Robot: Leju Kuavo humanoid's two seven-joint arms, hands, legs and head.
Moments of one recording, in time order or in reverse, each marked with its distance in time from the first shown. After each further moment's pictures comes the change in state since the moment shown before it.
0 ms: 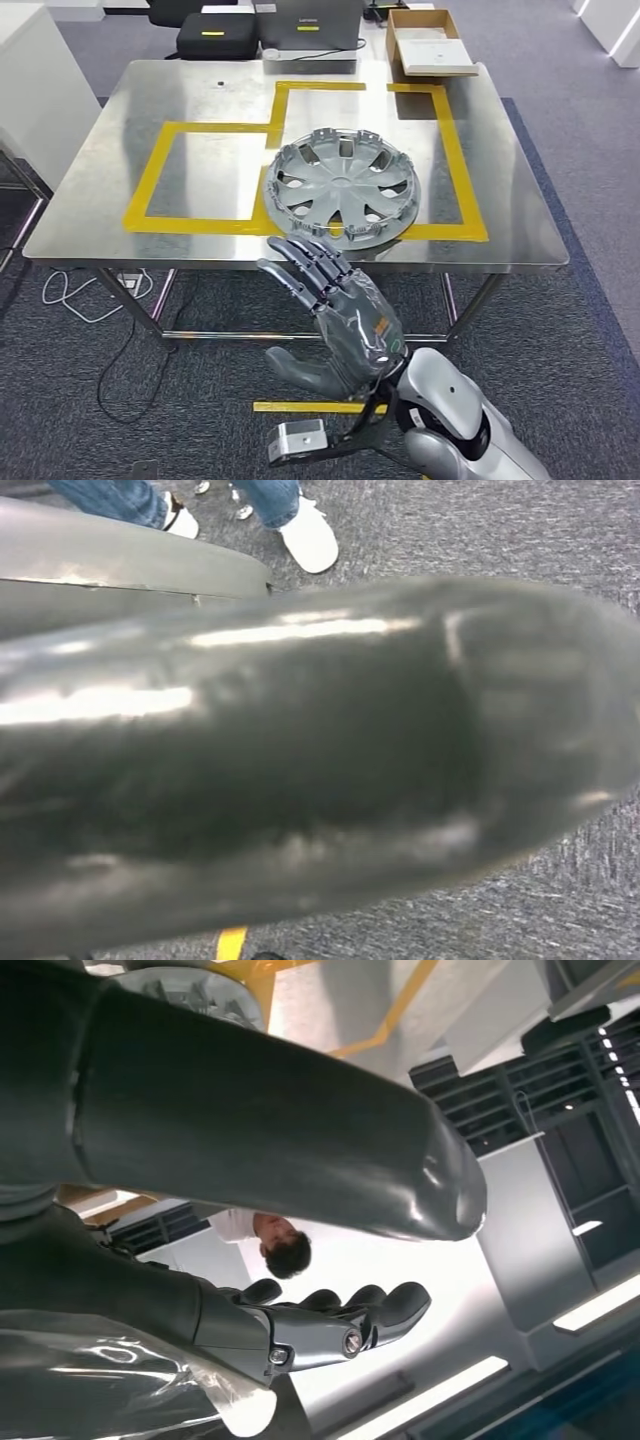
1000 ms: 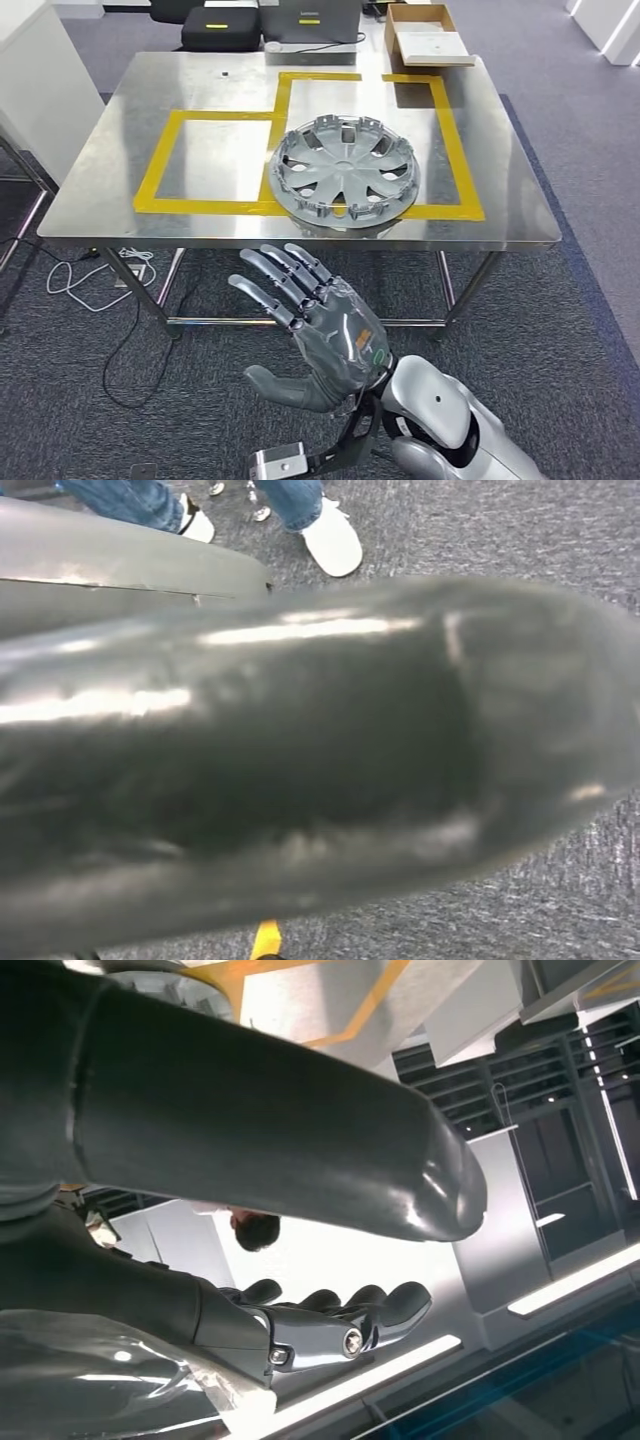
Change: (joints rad) left arm 0.003 0.002 0.013 -0.001 -0.016 -0.001 0.002; right arm -0.024 0.009 0.062 -0.003 0.066 -0.015 0.002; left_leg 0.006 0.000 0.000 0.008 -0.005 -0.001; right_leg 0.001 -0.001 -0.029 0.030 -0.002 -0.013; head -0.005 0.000
